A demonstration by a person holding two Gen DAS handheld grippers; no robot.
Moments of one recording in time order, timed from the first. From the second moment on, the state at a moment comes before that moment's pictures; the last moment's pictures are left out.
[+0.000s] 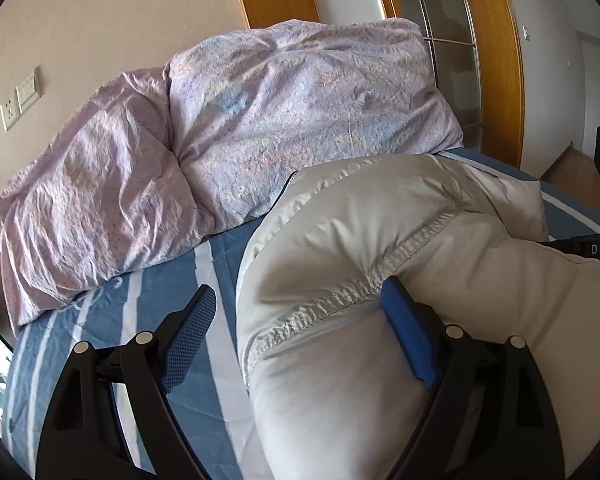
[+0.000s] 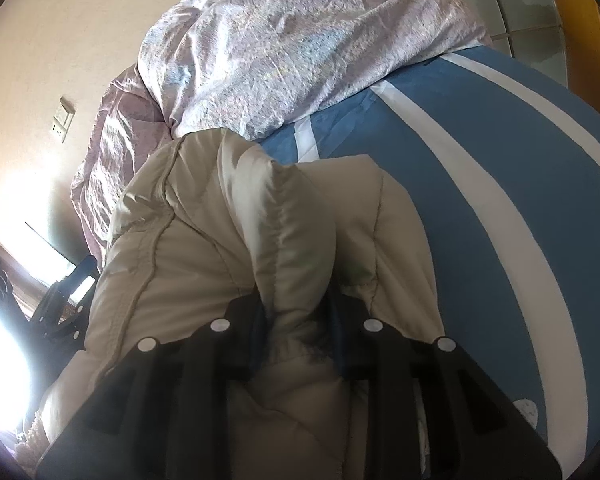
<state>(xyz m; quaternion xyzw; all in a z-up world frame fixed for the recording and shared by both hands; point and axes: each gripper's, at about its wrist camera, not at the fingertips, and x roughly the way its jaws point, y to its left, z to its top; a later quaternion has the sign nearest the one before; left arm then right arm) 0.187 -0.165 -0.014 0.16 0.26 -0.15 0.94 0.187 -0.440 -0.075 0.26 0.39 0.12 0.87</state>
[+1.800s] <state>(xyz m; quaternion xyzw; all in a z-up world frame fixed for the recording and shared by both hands) 0.127 -0.178 0.031 0.14 0.24 -0.20 0.94 0.106 -0.375 -0.055 0.15 0.32 0.08 0.93</state>
